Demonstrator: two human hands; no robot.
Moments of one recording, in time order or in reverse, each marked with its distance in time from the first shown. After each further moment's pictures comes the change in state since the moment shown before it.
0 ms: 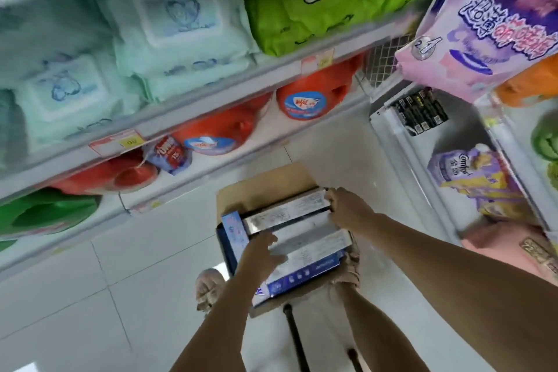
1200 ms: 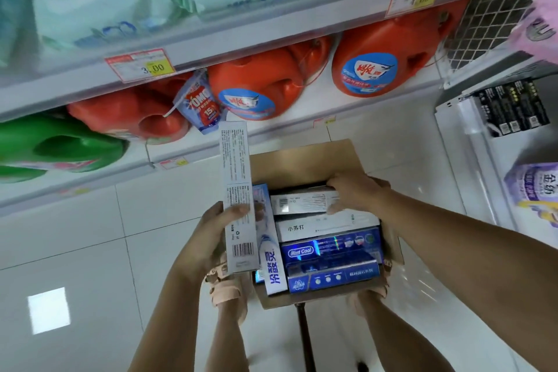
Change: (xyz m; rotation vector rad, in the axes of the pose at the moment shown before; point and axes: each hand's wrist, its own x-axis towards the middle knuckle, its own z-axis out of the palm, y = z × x) left_hand -0.024 -0.067 -0.070 -0.917 0.110 0.037; right_hand 0.097 -0.031 0.053 -0.328 -0.214 -0.379
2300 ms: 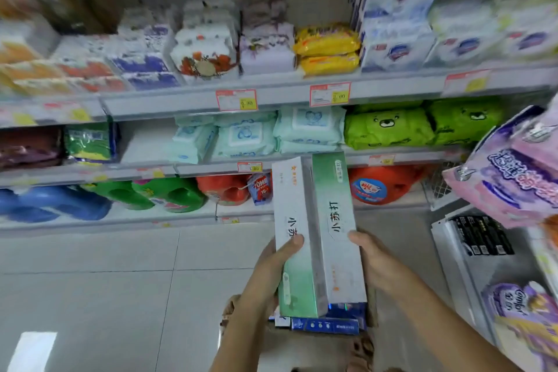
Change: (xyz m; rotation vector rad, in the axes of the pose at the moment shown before) left_hand -0.224 0.128 0.123 -0.357 0.107 0.193; right_hand -0.288 -0.134 -0.138 1.542 0.050 -0.275
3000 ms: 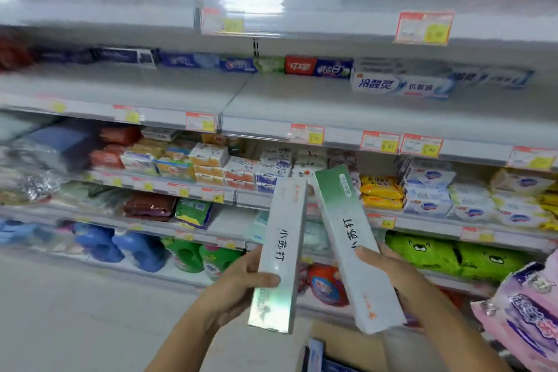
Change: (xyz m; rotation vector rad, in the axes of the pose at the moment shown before) left_hand -0.189 0.186 -0.094 0.087 -0.227 0.351; right_hand -0.115 -0.164 0.201 -0.307 -0.157 -0.220
